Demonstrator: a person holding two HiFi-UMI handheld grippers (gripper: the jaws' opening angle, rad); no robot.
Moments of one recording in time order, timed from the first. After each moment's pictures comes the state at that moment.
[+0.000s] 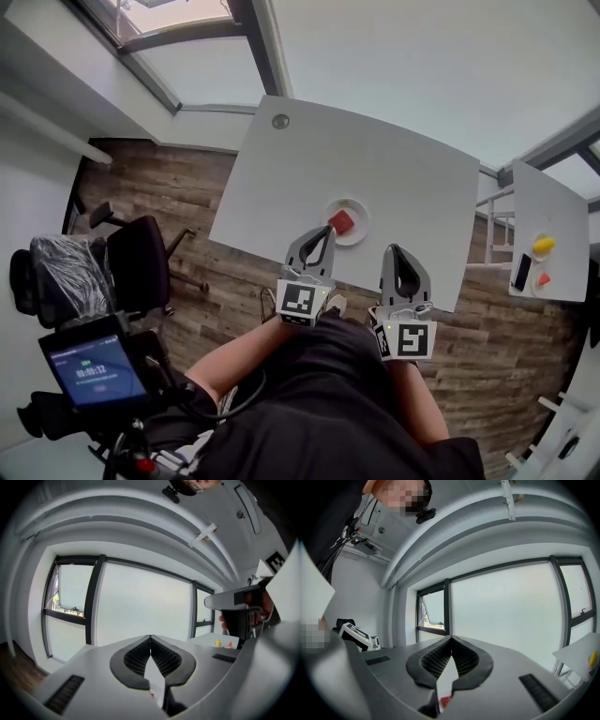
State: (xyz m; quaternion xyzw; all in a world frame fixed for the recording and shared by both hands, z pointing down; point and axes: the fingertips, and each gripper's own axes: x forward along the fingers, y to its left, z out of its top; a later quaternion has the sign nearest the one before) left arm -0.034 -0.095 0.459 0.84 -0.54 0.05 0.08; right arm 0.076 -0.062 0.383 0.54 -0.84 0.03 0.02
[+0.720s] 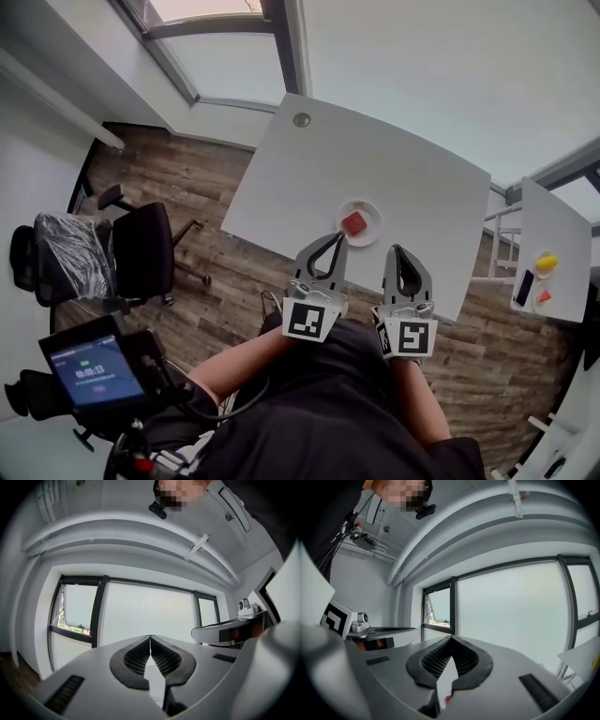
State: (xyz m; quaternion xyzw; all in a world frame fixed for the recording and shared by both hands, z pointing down) left arm -0.050 -0.045 0.394 0.82 -0.57 -0.02 0.00; right arm 0.047 -0.040 0.384 0.51 -0.86 0.02 0.03
